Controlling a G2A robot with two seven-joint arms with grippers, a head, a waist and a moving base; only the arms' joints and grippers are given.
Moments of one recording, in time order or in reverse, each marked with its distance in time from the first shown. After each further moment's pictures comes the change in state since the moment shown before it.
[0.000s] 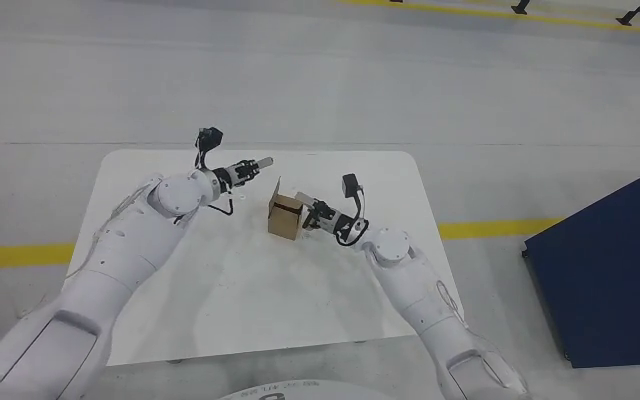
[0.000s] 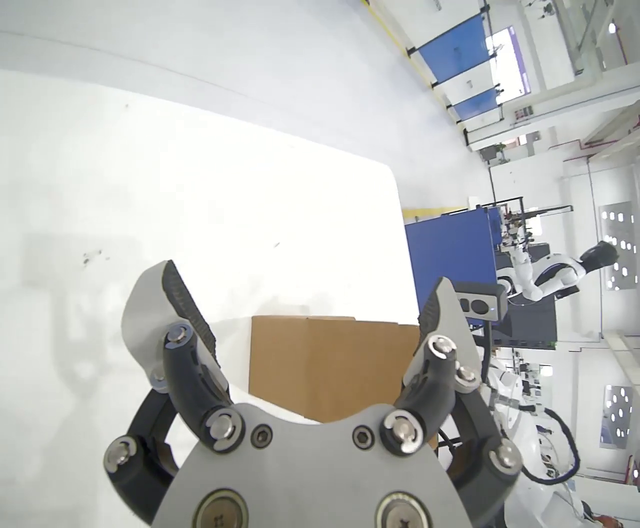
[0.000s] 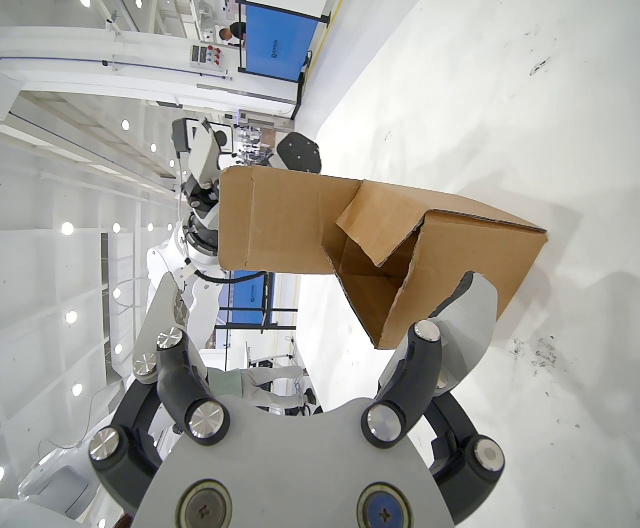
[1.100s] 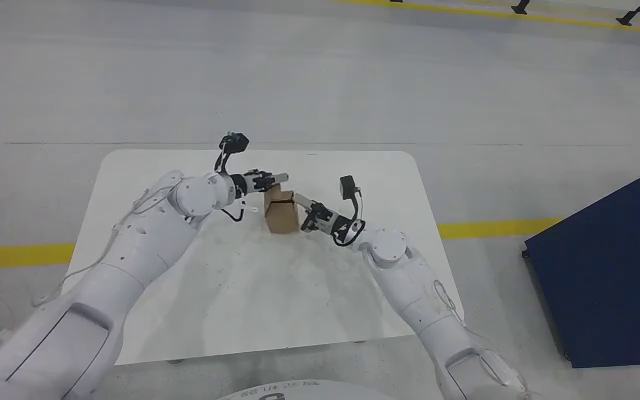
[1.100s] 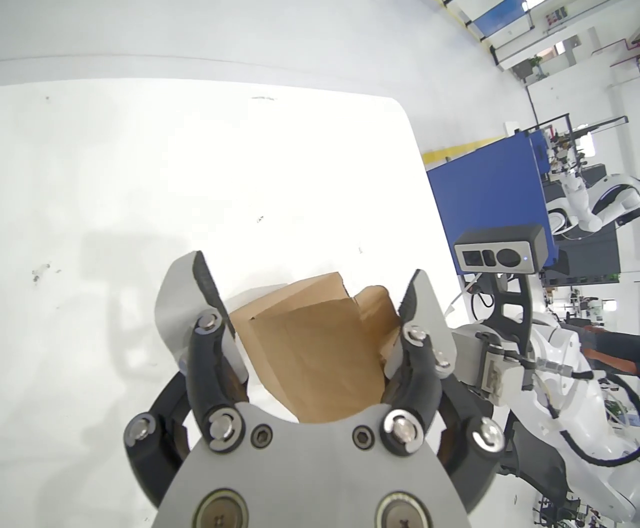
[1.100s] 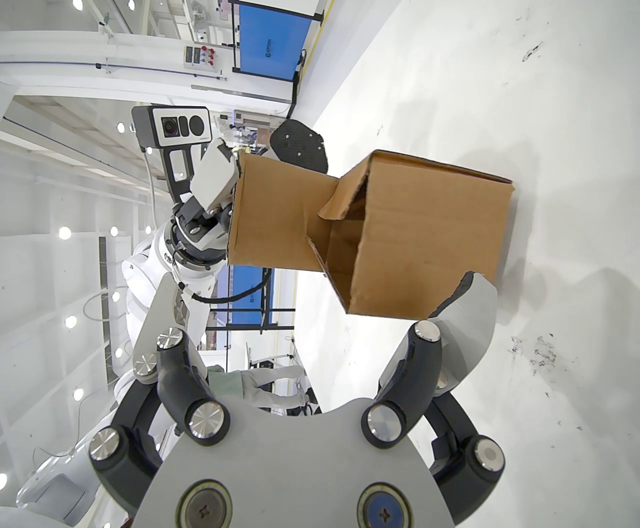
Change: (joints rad) left arm -0.029 -0.044 0.063 0.040 0.127 -0.067 -0.074; right arm 0.014 -0.003 -0.025 0.027 0.006 0.003 -0.014
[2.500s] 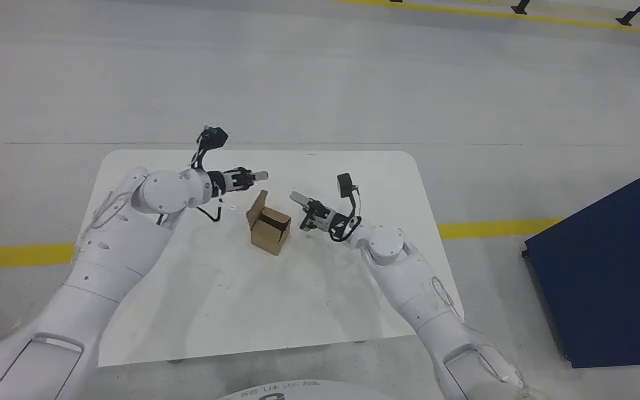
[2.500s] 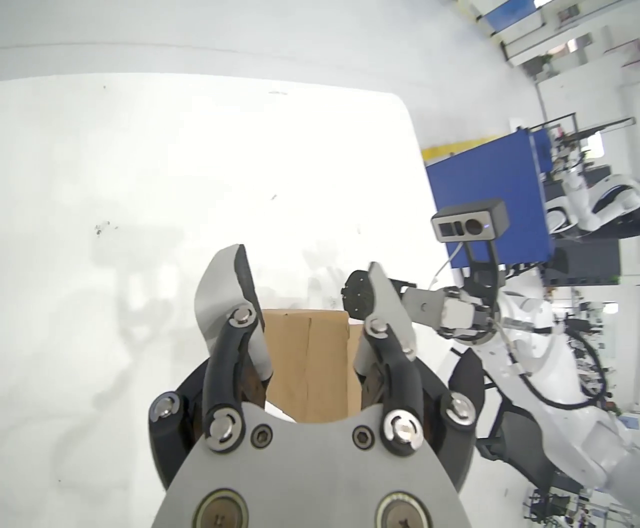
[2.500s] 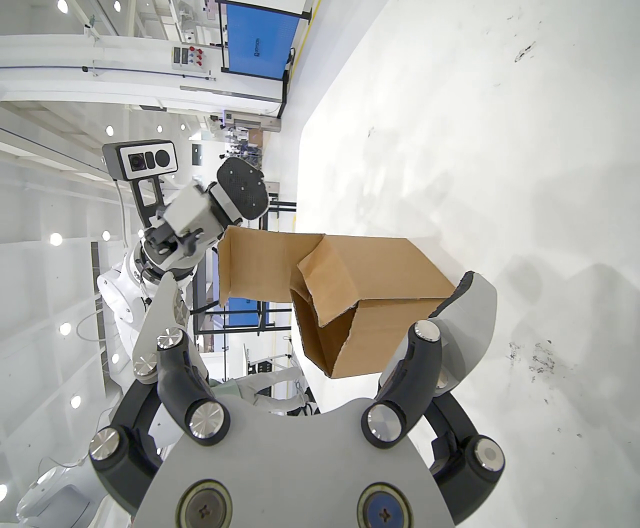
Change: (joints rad) left arm 0.139 0.108 -0.230 -0.312 0.055 0.107 -0.223; right arm 0.025 -0.003 -0.018 0.007 -0.011 0.045 -0.006
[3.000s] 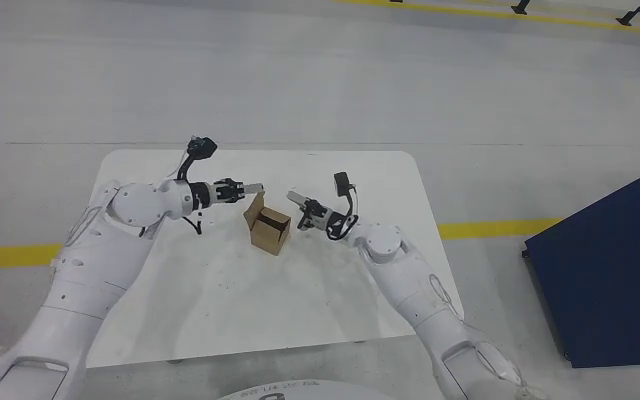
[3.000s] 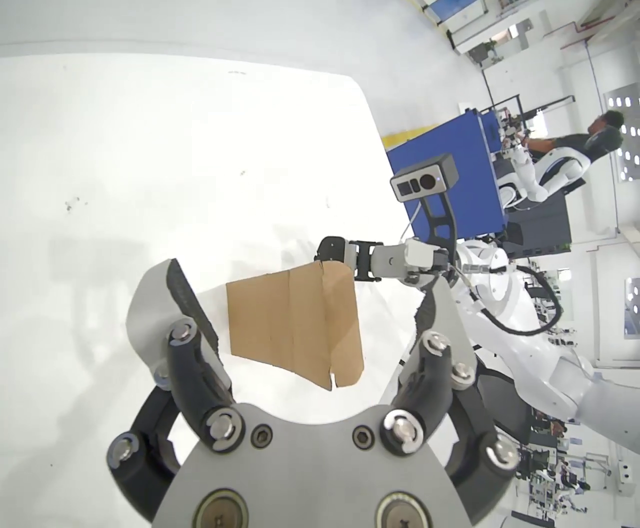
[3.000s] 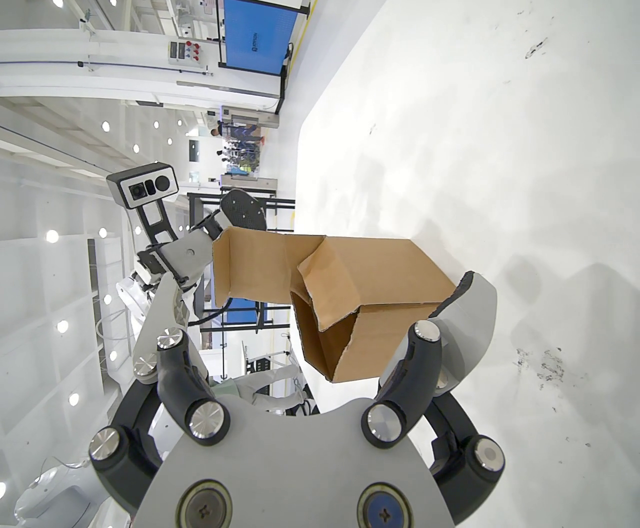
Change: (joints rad) left arm 0.097 0.051 -0.097 -0.086 -0.035 -0.159 -0.134; right arm 0.022 -0.005 -0.022 0.012 -0.002 0.010 0.000
